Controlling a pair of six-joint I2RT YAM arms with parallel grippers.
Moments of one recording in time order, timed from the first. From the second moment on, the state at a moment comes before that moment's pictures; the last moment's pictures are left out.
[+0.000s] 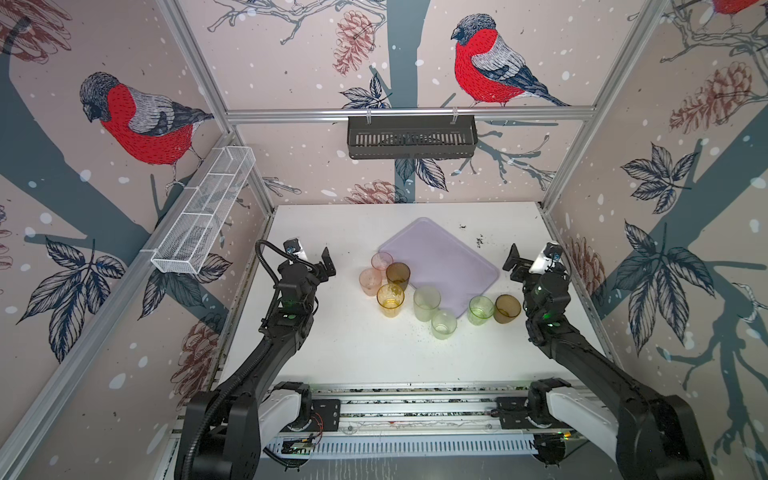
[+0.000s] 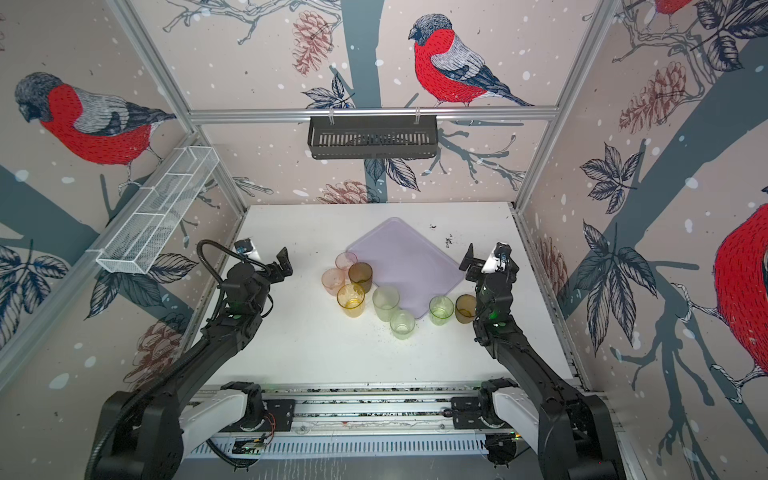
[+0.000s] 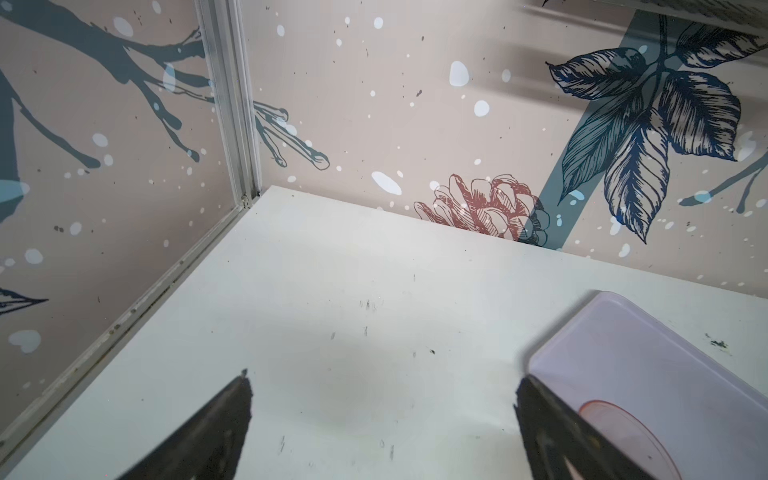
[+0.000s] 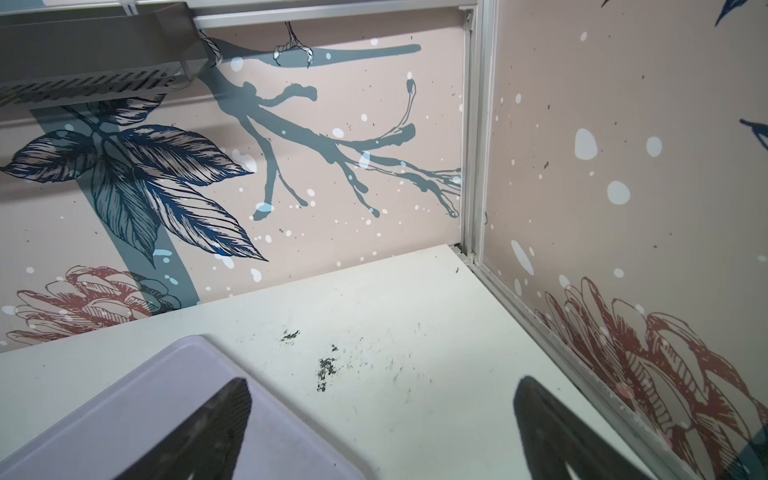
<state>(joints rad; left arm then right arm) -0.11 1.04 0.49 0.34 -0.18 -0.25 0.17 0.98 0.42 0.53 0.35 0.14</state>
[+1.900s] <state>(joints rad) -0.65 1.34 1.26 -0.62 0.23 -0.33 0.07 1.22 0.94 -0.93 0.07 0.42</state>
